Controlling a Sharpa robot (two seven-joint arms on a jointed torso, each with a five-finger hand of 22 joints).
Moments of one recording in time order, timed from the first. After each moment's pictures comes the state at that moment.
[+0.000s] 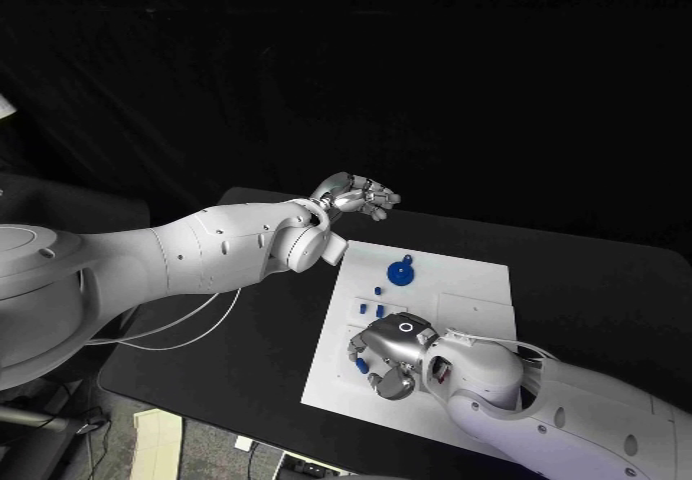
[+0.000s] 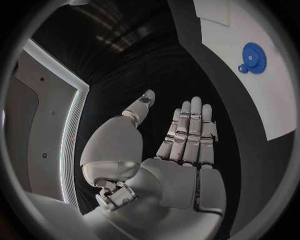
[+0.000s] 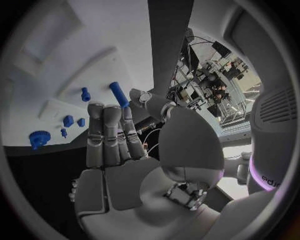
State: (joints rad) left arm 1.26 -0.73 -0.07 1.21 -0.29 -0.30 0.30; left_hand 1.00 -0.10 0.44 -0.25 0.05 0.73 0.19 0.28 0.47 1.07 0.16 0.11 0.08 0.88 0.12 0.60 0.41 0.03 0.65 0.02 0.48 1.24; right arm 1.10 -0.42 -0.19 1.51 -1.78 -0.15 -0.11; right_hand 1.17 -0.26 0.82 -0.22 0.20 0.82 0.10 0.30 0.42 0.93 0.12 0.08 0.07 1.21 0.01 1.14 0.72 0.19 1.13 0.01 0.82 1.31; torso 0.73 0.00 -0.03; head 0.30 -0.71
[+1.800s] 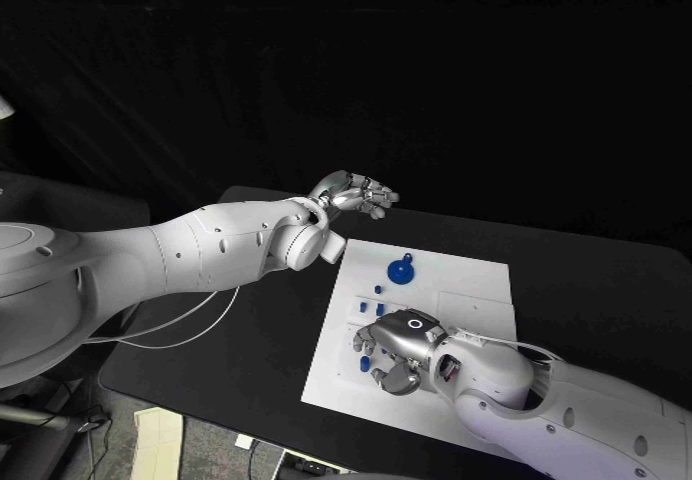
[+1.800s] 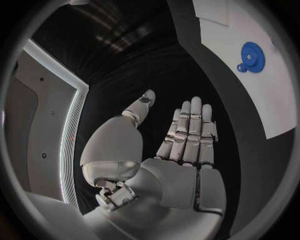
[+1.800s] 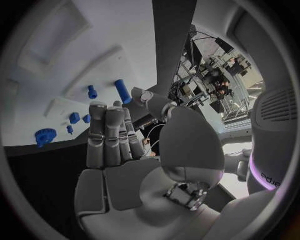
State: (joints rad) left arm 1.26 -0.73 -0.07 1.21 -0.29 -0.30 0.29; left_hand 1.00 -0.10 0.44 -0.25 0.05 0.72 0.19 0.28 0.47 1.07 0.16 0.11 0.08 0.88 0.12 0.60 0.41 0.03 0.65 0.02 0.48 1.25; right arm 1.09 -0.44 -0.19 1.51 -1.75 -0.21 -0.12; right_hand 1.16 -0.27 0.80 -0.23 0.15 0.78 0.13 0.31 0.41 1.11 0.10 0.17 0.11 1.25 -0.02 1.16 0.70 0.22 1.17 -0.01 0.84 1.31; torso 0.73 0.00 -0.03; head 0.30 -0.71
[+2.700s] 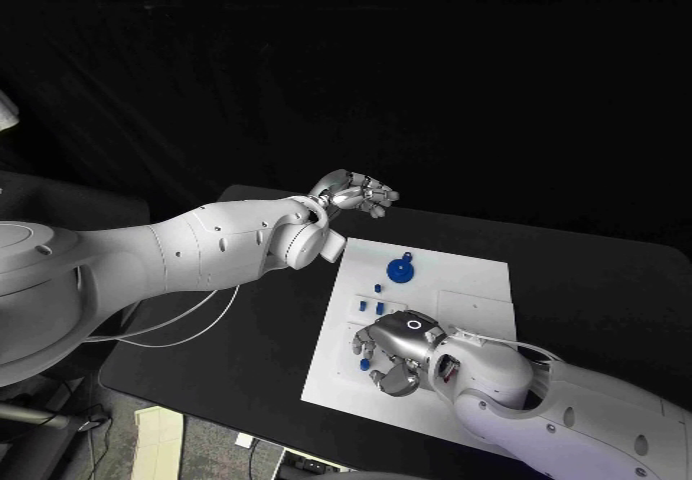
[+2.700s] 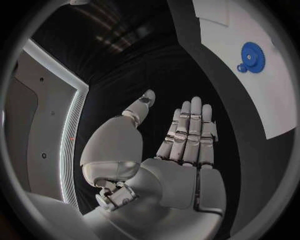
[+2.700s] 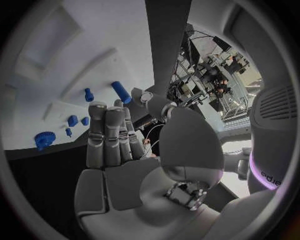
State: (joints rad) left arm 1.26 -0.73 -0.07 1.21 -0.29 -0.30 0.29; left_hand 1.00 -0.10 0.44 -0.25 0.05 0.72 0.19 0.28 0.47 1.07 0.16 0.10 0.08 0.88 0.12 0.59 0.41 0.03 0.65 0.02 0.48 1.25; right arm 1.09 -0.44 -0.19 1.52 -1.74 -0.20 -0.12; right_hand 1.16 -0.26 0.80 -0.23 0.16 0.80 0.15 0.32 0.42 1.13 0.08 0.19 0.13 1.25 -0.02 1.16 0.70 0.22 1.17 -0.01 0.84 1.31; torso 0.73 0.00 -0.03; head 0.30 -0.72
